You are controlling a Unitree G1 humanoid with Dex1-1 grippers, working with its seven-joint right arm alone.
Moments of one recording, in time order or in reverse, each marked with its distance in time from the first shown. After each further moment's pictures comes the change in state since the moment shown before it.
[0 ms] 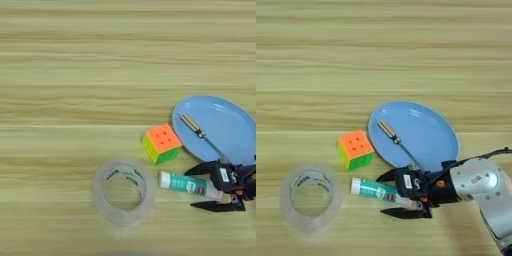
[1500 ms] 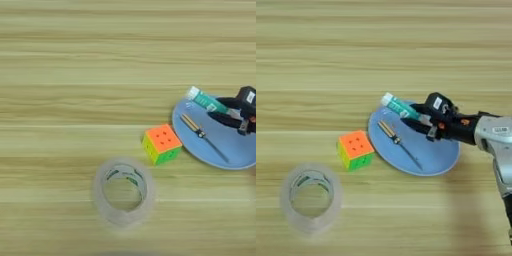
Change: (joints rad) arm -0.313 0.046 -0.169 0.327 0.047 0.176 -0.331
